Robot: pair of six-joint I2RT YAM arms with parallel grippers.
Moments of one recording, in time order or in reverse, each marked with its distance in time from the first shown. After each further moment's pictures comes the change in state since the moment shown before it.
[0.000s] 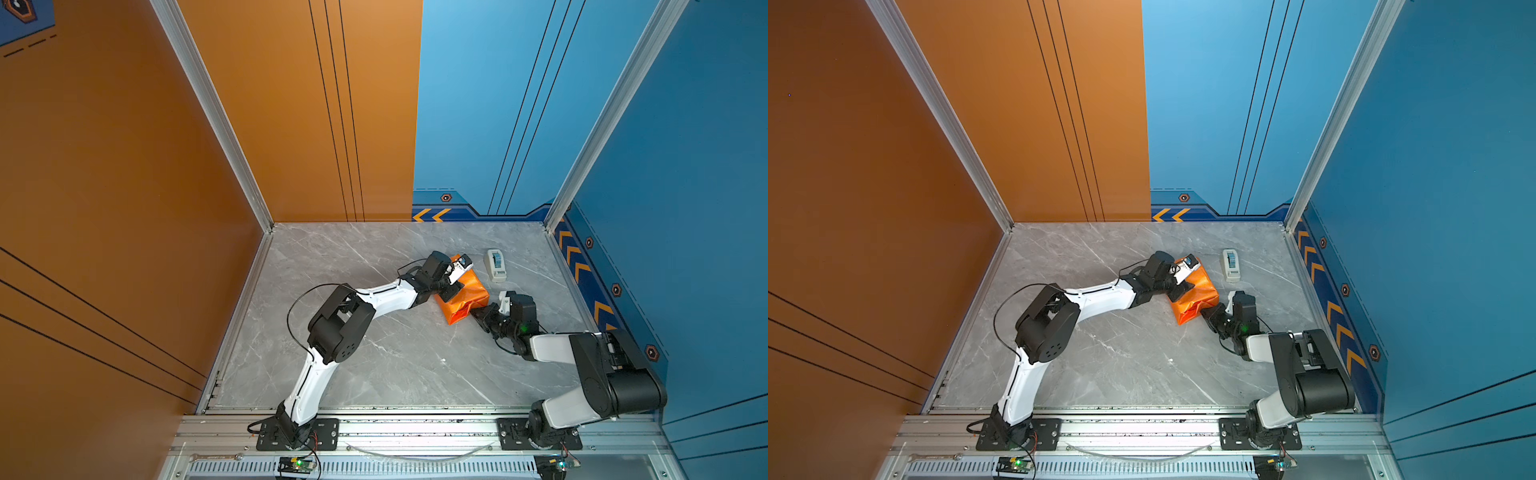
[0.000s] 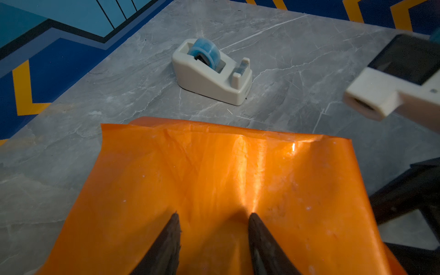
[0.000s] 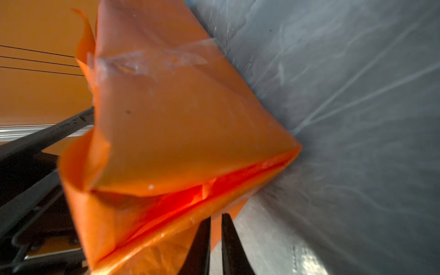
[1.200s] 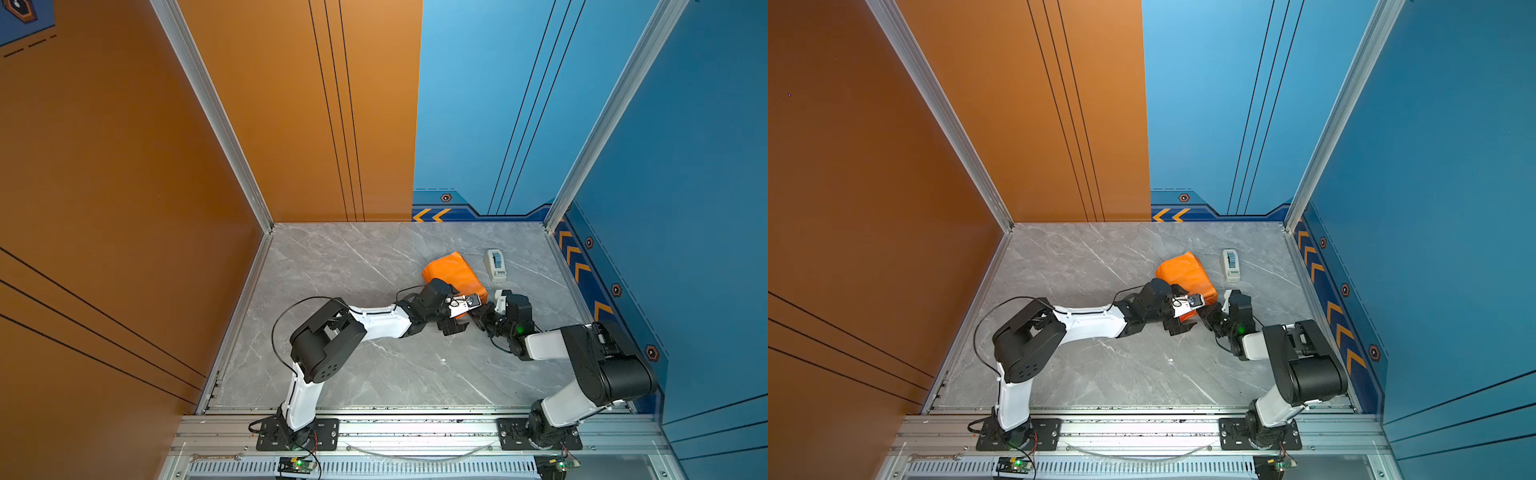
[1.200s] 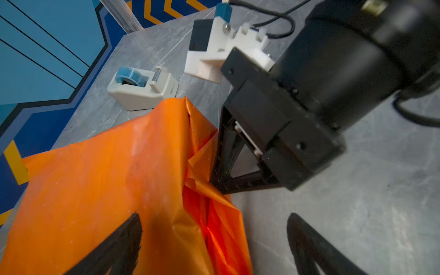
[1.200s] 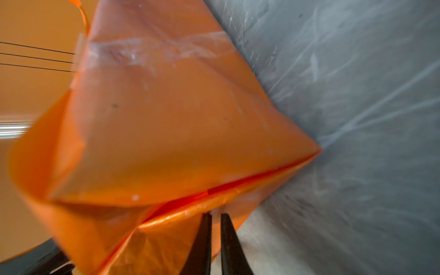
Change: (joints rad) left arm -0.117 -0.192 -0.359 0.210 -0.023 0.317; right arm 0.026 0.057 0.000 0.110 -0.001 0.041
